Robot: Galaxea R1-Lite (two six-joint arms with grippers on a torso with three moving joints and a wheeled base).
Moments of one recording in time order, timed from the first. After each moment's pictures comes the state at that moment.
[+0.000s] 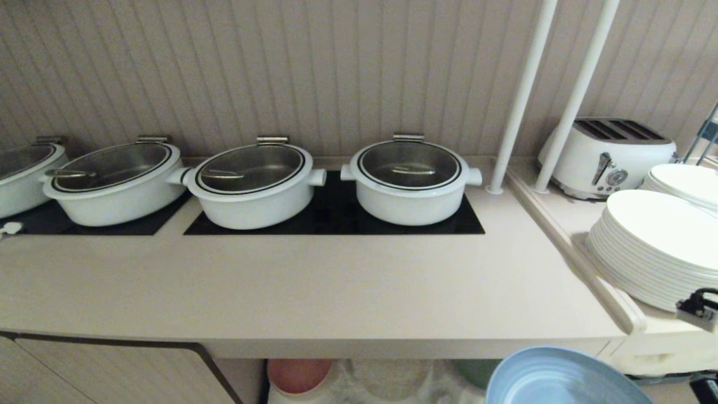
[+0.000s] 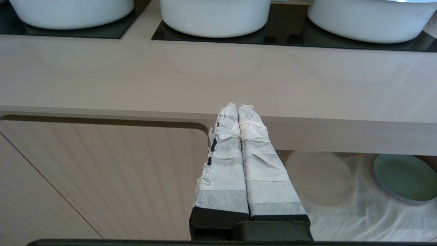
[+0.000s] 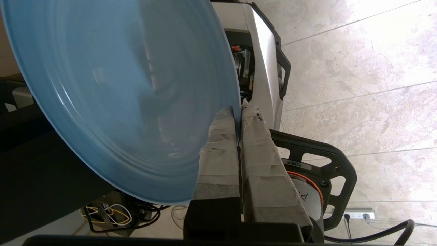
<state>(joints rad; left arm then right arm) 0.00 0.00 0.00 0.00 0.00 -0.05 -0.08 1.29 -0.71 0.75 0.34 -0.05</state>
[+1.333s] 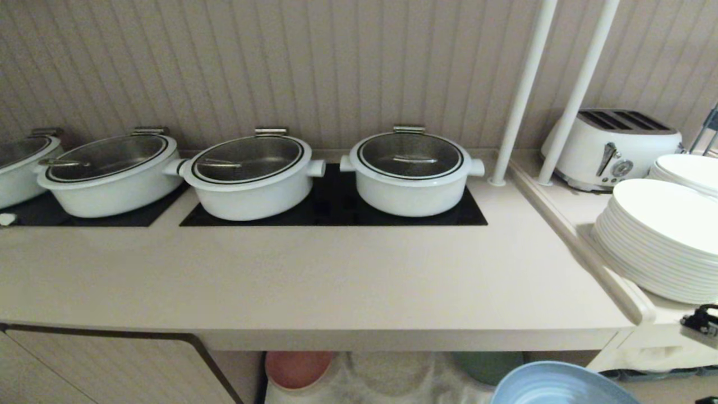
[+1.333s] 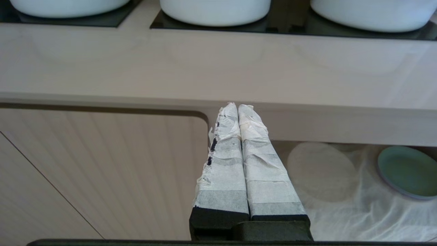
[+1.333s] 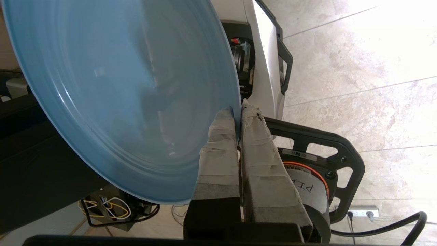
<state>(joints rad) 0.00 0.00 0.00 0.00 0.00 -0.05 -0.08 1.25 -0.65 0.75 0.35 -0.05</state>
